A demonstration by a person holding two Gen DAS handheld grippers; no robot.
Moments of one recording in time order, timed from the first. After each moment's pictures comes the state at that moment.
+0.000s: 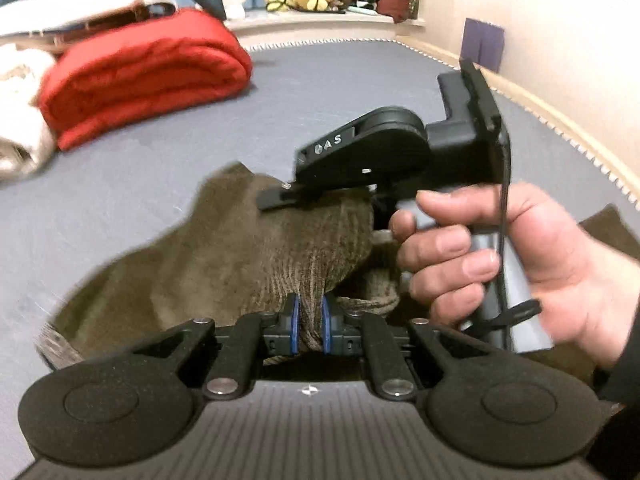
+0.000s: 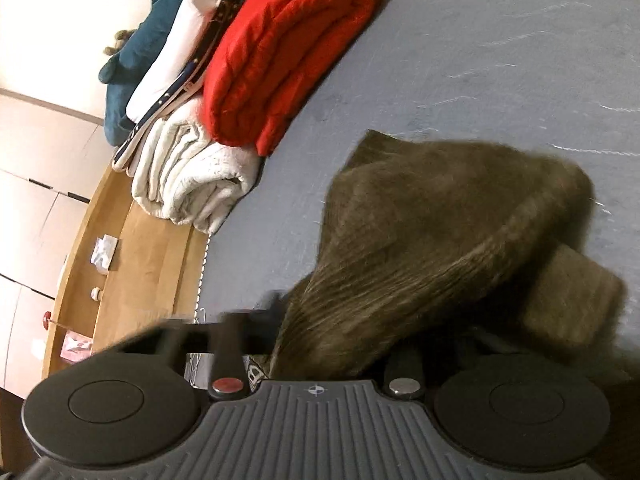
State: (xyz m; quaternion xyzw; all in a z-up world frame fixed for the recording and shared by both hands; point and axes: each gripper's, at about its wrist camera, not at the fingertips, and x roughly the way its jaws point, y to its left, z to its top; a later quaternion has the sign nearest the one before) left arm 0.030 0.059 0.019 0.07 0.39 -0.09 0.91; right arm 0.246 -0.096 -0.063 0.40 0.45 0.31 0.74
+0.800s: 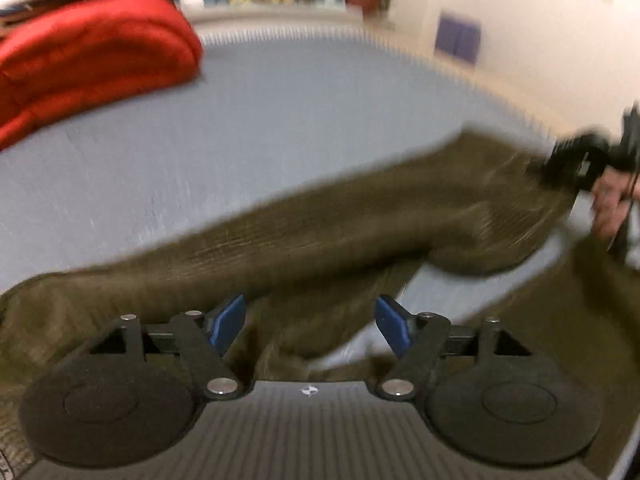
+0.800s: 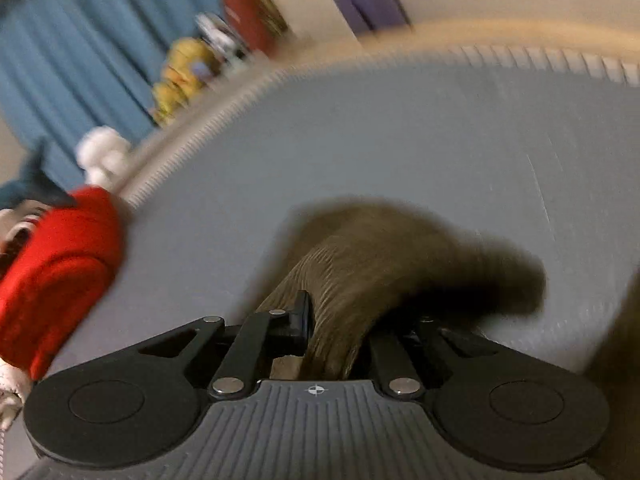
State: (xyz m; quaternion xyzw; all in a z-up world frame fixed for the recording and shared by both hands) left arm 0.135 0.034 -0.080 0.05 0.41 -0.16 0.90; right arm 0.242 -0.408 -0.061 0.33 0.30 -0.11 0.89
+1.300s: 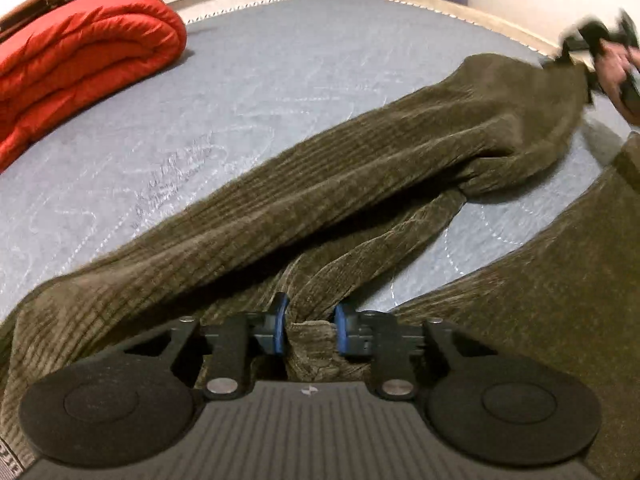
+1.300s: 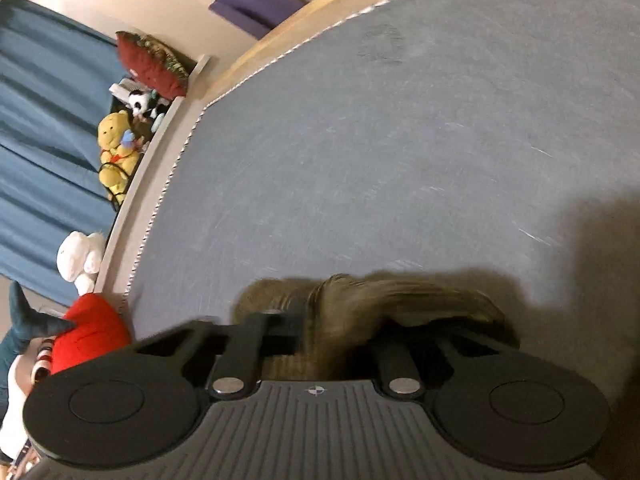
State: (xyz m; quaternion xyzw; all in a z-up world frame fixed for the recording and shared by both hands) left arm 0.136 0.033 -0.102 0.13 0.42 -0.16 0.88; right arm 0.297 -0.500 -0.073 0.50 0.27 -0.13 0.81
